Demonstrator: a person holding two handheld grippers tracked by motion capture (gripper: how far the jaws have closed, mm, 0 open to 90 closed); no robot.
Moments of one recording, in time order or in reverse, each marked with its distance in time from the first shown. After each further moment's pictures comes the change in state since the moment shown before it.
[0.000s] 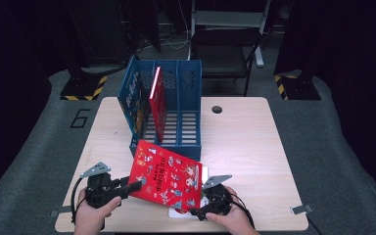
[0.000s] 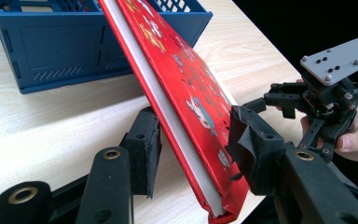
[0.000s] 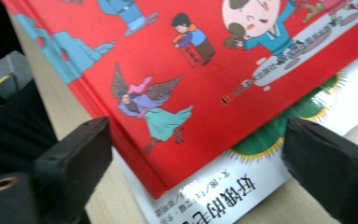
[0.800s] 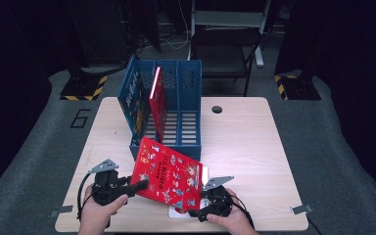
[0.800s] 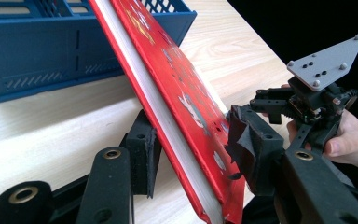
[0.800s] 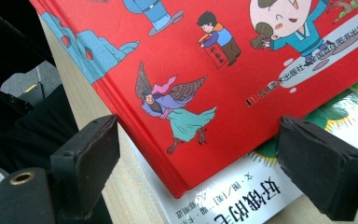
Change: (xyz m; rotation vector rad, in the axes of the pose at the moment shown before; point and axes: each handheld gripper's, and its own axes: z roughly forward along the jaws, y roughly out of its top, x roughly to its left) left arm -0.015 0.011 0.010 0.031 -0.027 0.005; right arm 0.001 -0.005 0.000 -0.028 0.061 0.017
